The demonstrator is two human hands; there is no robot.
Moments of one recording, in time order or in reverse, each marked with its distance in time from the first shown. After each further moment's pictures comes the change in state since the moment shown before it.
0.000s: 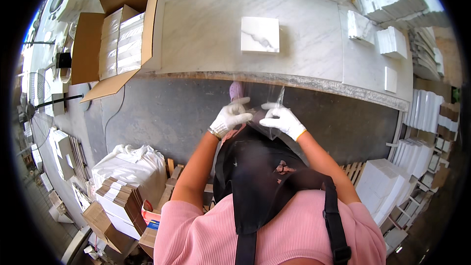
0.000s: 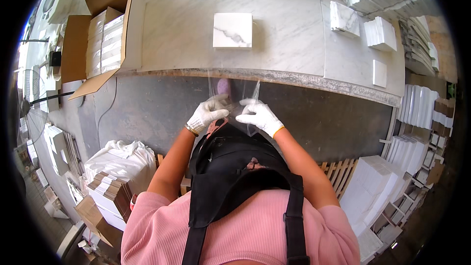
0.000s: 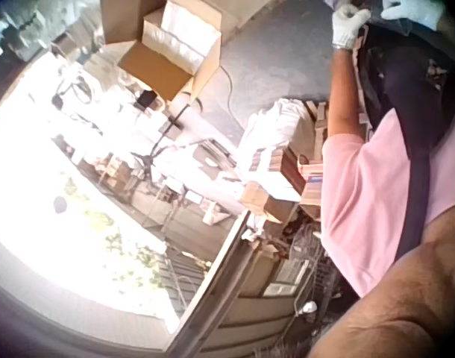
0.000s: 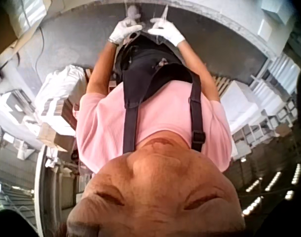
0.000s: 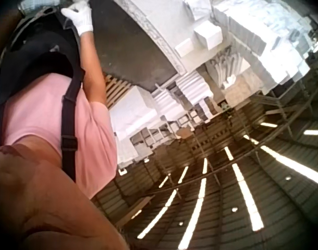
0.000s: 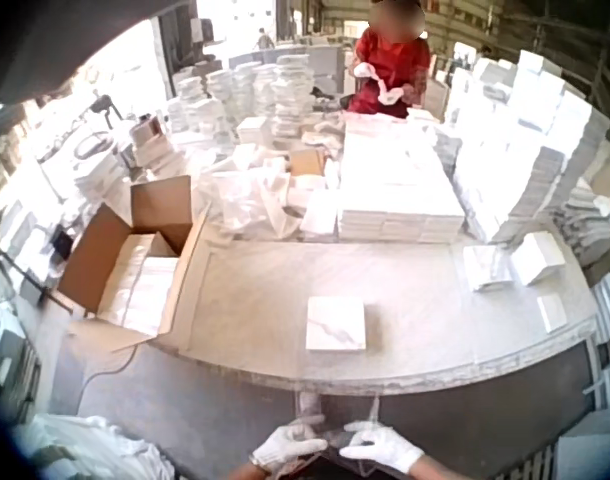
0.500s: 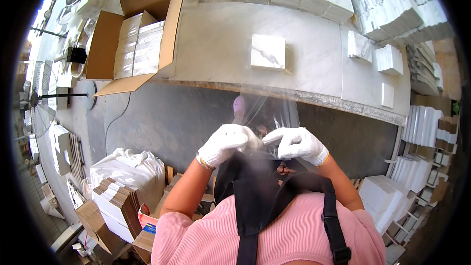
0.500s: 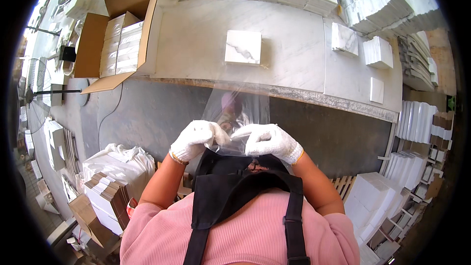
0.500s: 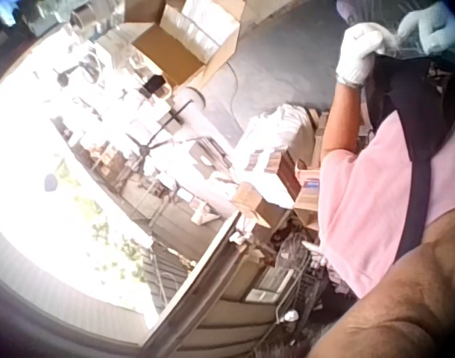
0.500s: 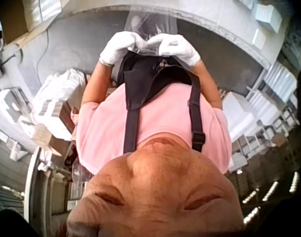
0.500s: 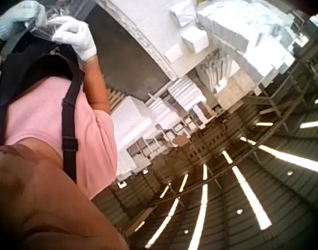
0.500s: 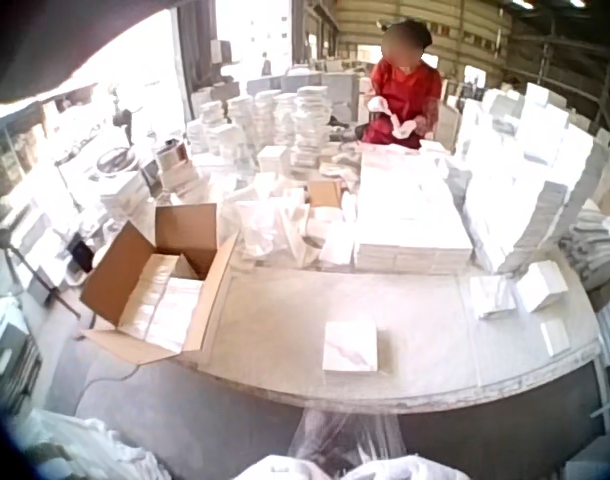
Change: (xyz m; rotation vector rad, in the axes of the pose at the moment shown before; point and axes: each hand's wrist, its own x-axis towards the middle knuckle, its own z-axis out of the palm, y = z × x) left_hand -0.088 0.132 0.009 -0.588 -0.253 0.111; right_hand -0.060 -0.135 -0.045 0.611 -0.384 -0.134
